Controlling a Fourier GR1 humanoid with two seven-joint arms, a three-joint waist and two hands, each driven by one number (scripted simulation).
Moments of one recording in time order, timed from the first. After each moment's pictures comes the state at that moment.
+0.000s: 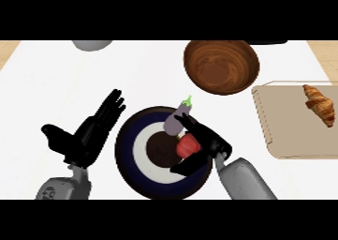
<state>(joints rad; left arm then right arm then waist) -0.11 0.04 -0.10 -1.57 0.16 -0.10 0.17 -0.34 -0.02 0.40 -1.28 0.15 0.25 0.54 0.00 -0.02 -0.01</state>
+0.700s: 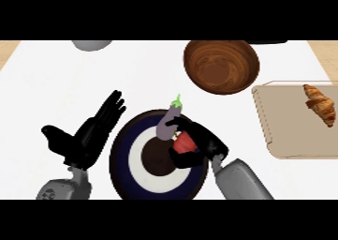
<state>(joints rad) -0.10 0.03 -0.10 -1.59 0.15 -0.10 0.19 -0.35 -0.02 0.44 -1.28 0.22 0.18 0.43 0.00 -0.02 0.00</state>
